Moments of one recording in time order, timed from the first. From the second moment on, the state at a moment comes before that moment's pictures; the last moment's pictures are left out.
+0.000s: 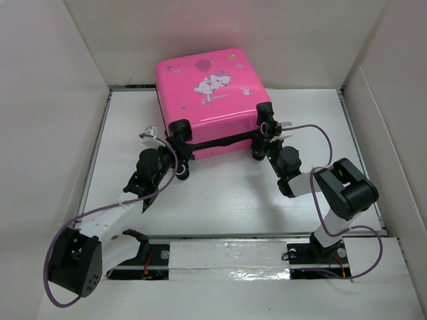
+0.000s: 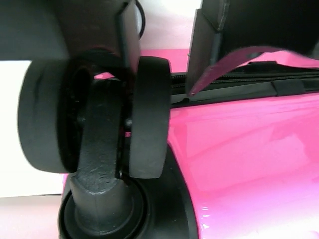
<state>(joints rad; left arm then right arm) -0.40 1.04 0.46 0.38 -0.01 -0.78 0.45 1.70 0.54 1.27 0.13 0.26</state>
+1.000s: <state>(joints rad) -0.40 1.04 0.46 0.39 -0.01 -0.78 0.38 1.70 0.55 1.18 0.04 0.26</state>
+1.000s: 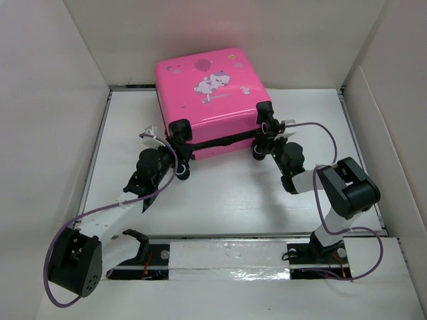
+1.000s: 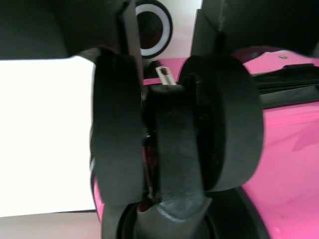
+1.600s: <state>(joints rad) -0.40 1.04 0.45 0.39 -0.01 -0.78 0.36 1.76 0.57 1.22 -0.02 0.27</state>
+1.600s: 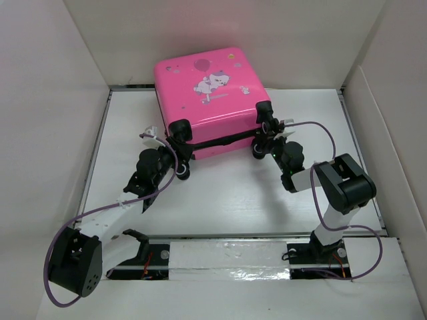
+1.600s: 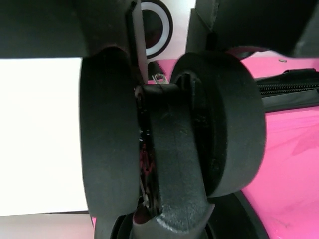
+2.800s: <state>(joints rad) -0.44 1.05 0.45 0.41 0.18 -0.89 1.05 1.90 0.70 1.27 0.07 0.32</state>
